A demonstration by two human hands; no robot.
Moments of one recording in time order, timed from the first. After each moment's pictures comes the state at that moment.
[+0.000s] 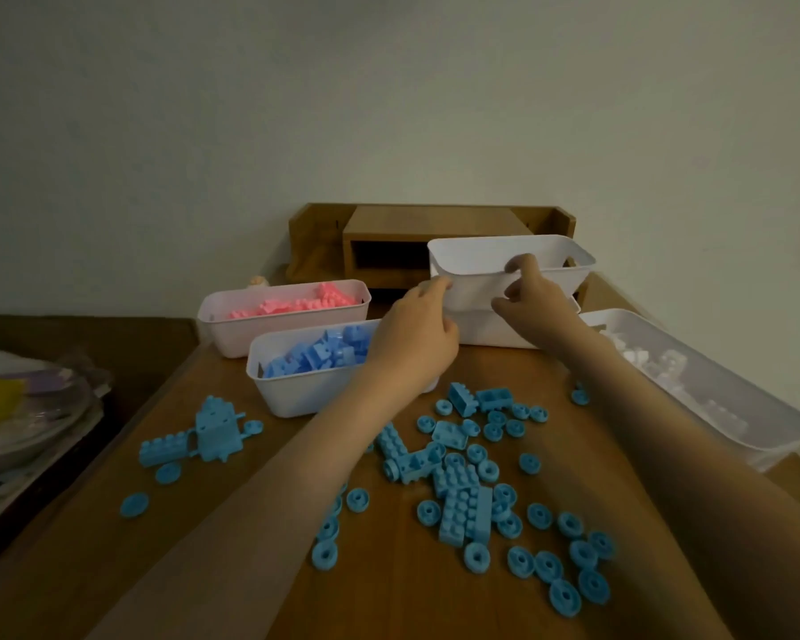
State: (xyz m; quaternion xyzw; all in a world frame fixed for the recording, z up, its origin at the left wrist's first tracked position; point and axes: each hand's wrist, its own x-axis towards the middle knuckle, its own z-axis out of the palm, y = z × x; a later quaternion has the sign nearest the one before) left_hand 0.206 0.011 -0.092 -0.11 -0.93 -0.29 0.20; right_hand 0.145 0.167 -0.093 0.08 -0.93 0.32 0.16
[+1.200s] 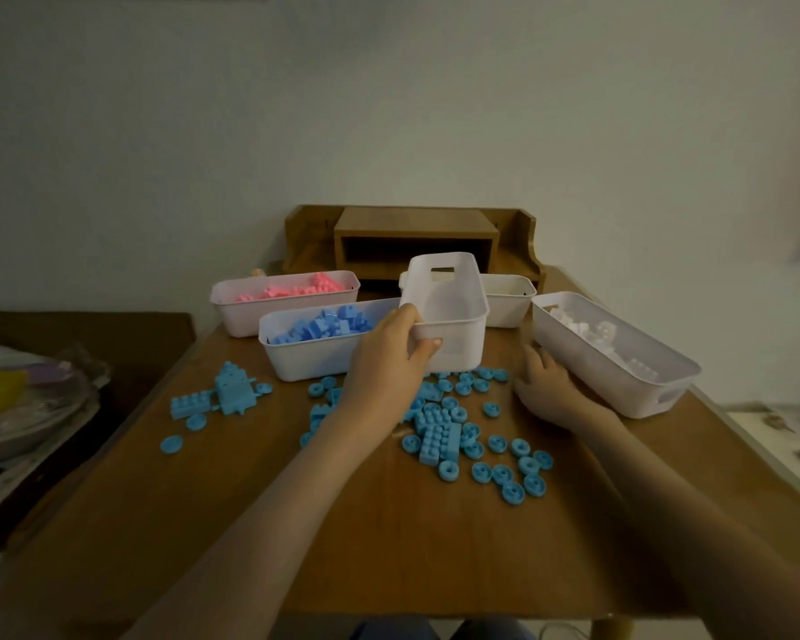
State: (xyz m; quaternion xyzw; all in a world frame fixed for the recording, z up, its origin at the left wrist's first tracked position) left_hand 0.309 0.004 -0.104 -0.12 -0.88 -0.38 0.24; right_hand 0.225 0.225 -0.176 -0.05 -0.97 0.22 -0.02
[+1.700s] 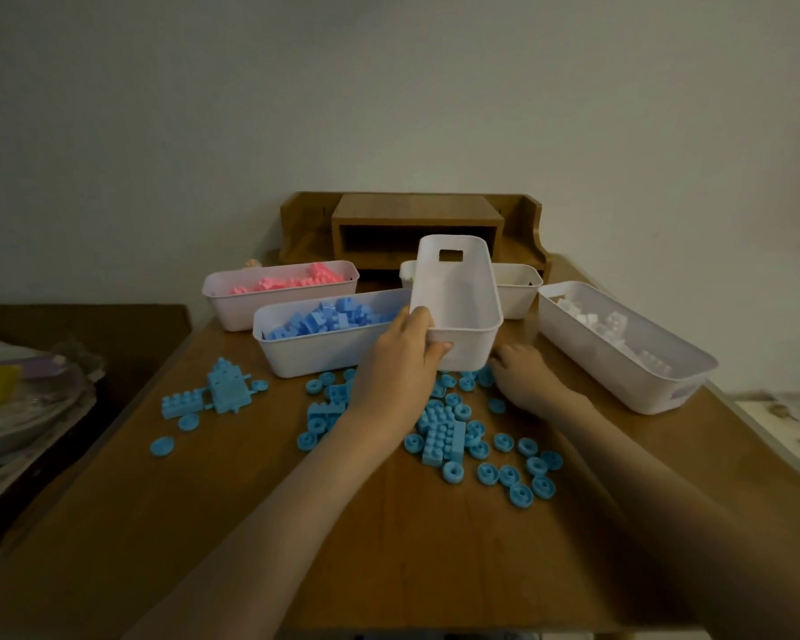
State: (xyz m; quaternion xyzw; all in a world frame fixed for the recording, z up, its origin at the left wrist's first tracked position) left_hand 0.296 0.010 -0.120 -0.14 -0.91 -0.31 0.26; right_hand 0.203 0.192 -0.178 0.03 -0.98 0.19 0.01
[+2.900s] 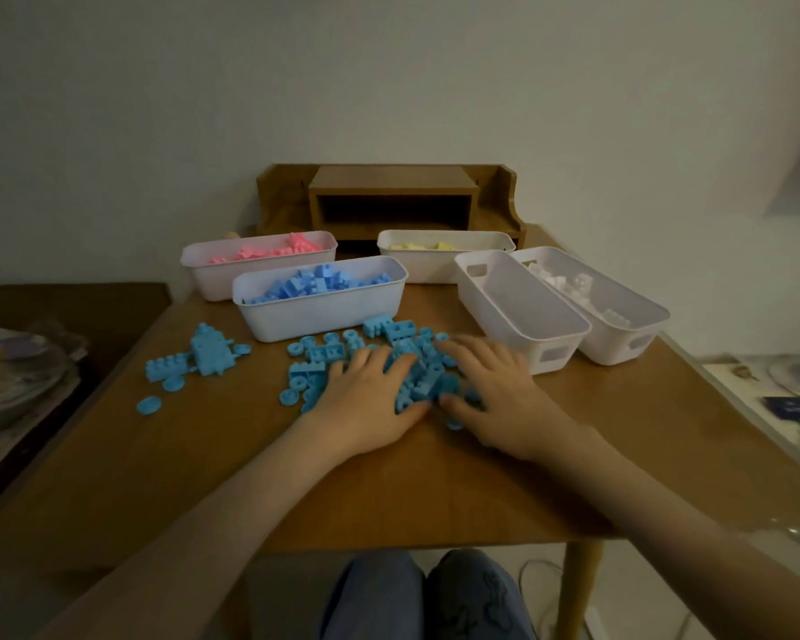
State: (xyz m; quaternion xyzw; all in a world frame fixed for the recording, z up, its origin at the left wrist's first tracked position) left_hand 0.320 -0.008 -0.173 -0.19 -0.98 -0.02 0.03; right_hand 0.341 0.184 -0.161 0.24 -0.96 0.13 0.10
